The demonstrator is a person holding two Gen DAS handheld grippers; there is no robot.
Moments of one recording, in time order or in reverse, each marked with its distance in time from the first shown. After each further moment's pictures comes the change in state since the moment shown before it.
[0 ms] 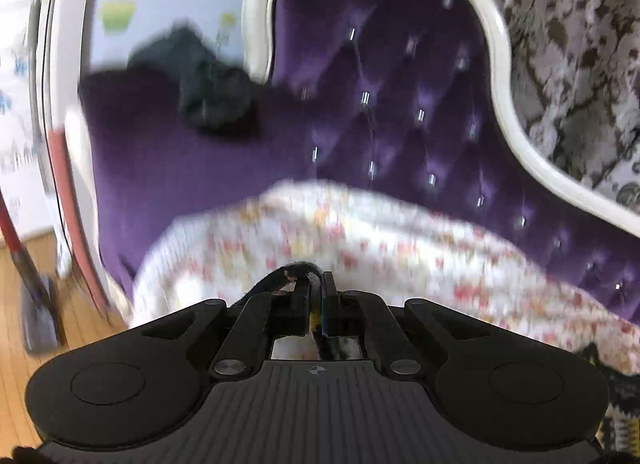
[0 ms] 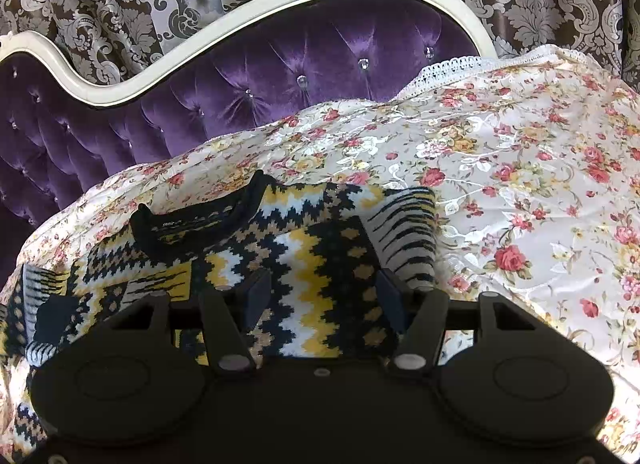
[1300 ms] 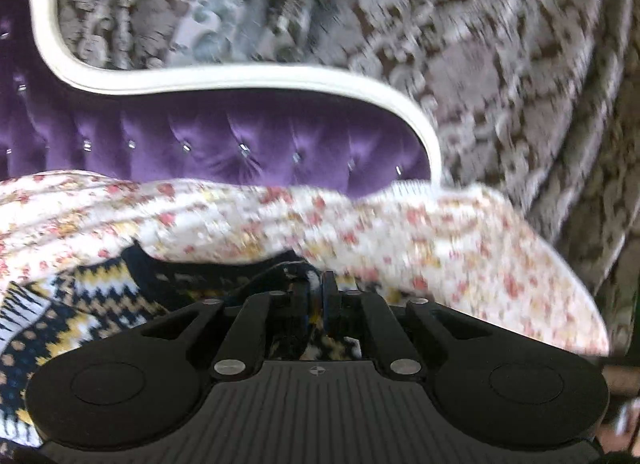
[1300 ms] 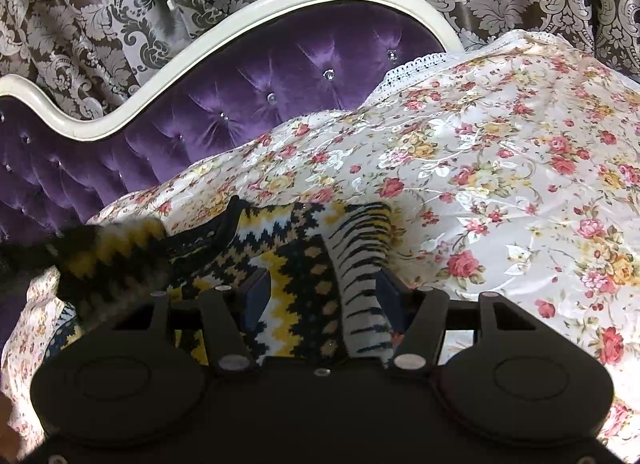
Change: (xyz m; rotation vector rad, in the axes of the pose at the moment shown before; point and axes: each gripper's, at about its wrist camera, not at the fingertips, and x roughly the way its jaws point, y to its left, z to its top) left arm -0.086 -0.375 -0.151 0.438 0.172 -0.685; right arm -0.019 -0.033 0.018 0.109 0.003 -0.001
